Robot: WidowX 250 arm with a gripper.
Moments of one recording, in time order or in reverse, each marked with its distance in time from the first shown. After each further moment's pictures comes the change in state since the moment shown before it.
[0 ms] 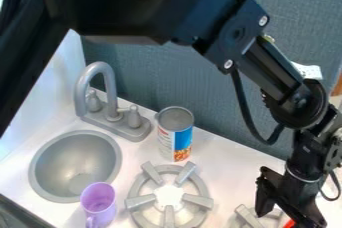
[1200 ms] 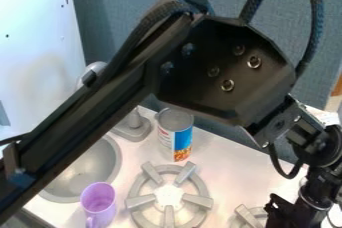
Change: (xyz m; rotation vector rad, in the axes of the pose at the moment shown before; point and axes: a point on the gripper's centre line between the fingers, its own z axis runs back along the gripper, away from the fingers) arm 0.014 -0.016 -0.052 0.003 0.152 0.020
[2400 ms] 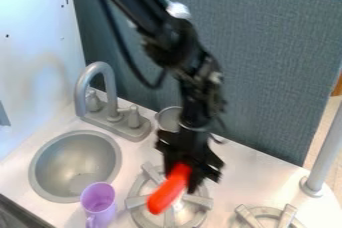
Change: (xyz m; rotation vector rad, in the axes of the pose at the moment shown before) arm -0.114 0.139 0.062 -0.010 -0.141 0.453
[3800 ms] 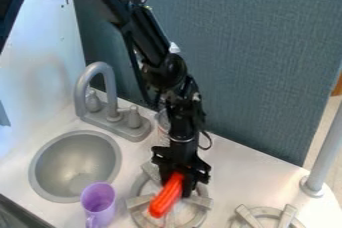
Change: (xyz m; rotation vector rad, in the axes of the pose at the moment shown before) arm 0.039 0.010 -0.075 -0.097 0.048 0.044
